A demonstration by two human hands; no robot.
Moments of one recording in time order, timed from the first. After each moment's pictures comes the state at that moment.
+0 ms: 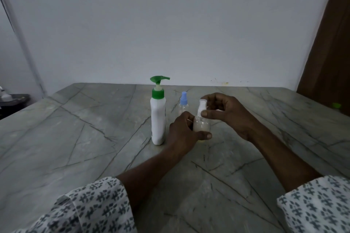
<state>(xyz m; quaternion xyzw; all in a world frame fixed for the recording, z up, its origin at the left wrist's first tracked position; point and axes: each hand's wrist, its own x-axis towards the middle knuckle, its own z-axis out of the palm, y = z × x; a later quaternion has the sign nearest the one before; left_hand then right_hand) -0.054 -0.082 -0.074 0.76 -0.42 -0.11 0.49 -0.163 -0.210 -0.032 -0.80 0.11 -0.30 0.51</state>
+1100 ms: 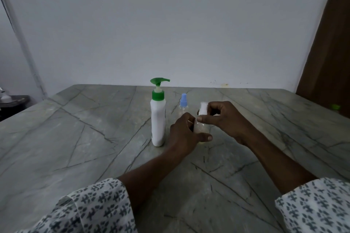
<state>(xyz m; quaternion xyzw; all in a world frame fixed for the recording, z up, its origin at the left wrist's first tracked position) -0.058 -0.081 -0.070 0.77 -0.42 -0.10 0.47 -0.156 -0.201 -0.040 -0.85 0.15 -0.31 0.41</state>
